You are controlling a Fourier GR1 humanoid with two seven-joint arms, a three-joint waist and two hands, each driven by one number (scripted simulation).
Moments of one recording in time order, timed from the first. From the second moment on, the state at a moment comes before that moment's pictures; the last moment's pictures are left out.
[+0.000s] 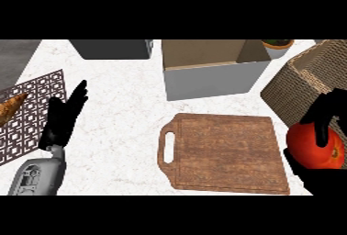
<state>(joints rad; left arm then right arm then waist) -0.21 0.18 0.09 -1.41 -0.14 -0.02 0.25 -0.40 -0.10 -0.13 -2.31 0.66 0.74 0.59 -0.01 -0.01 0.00</state>
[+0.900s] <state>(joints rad) -0.21 0.18 0.09 -1.41 -0.14 -0.04 0.24 -0.60 -0.74 -0.49 -1.65 0.61 0.76 0.13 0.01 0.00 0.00</state>
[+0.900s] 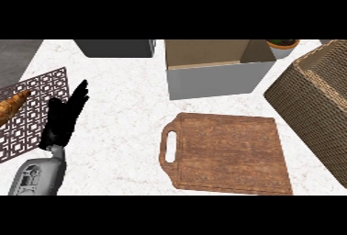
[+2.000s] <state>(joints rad) -0.21 0.18 0.10 -1.41 -0.15 -0.05 0.25 -0.59 -0.73 -0.43 -1.02 0.65 0.50 -0.24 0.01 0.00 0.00</state>
